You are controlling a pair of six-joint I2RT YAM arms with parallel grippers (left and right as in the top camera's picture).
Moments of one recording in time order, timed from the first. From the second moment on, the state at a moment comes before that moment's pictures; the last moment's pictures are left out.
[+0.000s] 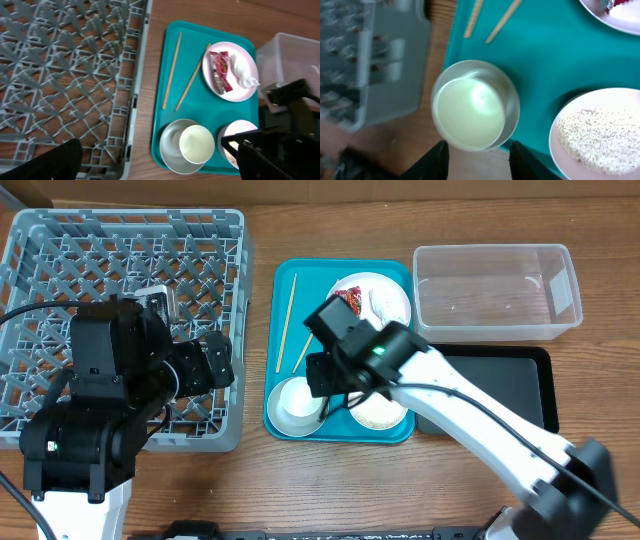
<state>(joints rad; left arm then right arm) -0.07 1.09 1.47 -1.22 0.09 -0.29 0.78 1.73 1.48 -0.96 -0.13 0.61</state>
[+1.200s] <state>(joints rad) -0.07 1.09 1.47 -1.25 0.06 -0.26 0.66 1.74 1.48 -0.90 -0.14 0.62</state>
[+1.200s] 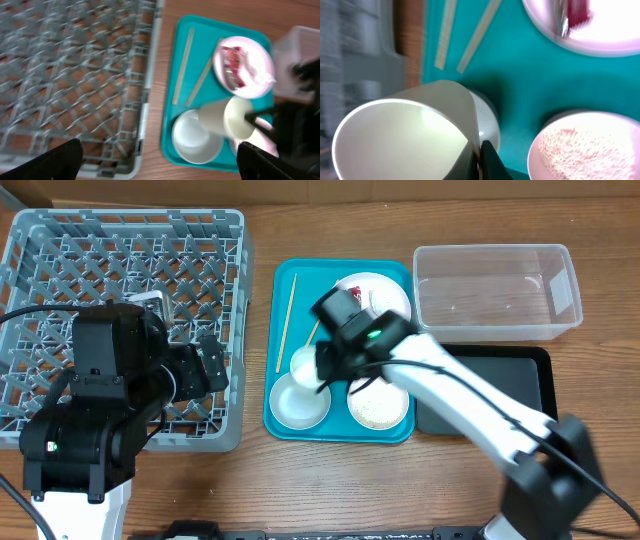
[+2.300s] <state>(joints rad) 0.06 1.56 1.47 -1.20 1.55 0.12 0.31 1.48 1.52 -0.68 -1.06 0.18</state>
